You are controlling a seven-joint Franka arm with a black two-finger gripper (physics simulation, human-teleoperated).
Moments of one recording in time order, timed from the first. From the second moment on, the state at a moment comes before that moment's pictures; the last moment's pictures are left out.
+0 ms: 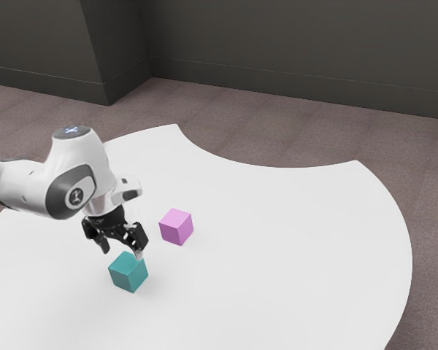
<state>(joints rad) -0.05 -0.12 0.06 -2.50 -0.06 2.42 -0.07</state>
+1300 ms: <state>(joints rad) -0.03 0.07 0.06 -2.54 -0.09 2.66 0.13</state>
